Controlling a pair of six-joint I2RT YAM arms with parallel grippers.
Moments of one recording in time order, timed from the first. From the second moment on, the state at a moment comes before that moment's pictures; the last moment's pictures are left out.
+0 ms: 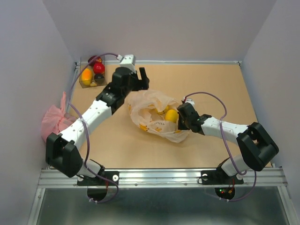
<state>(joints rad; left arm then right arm) -0.42 1.46 1.28 -0.17 -0.15 -0.40 0.65 1.47 0.74 -0.20 0.25 0.56</state>
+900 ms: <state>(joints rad) -0.93 1.79 1.16 -0.05 -0.14 -0.34 0.65 1.33 0.54 -0.05 0.20 0.77</state>
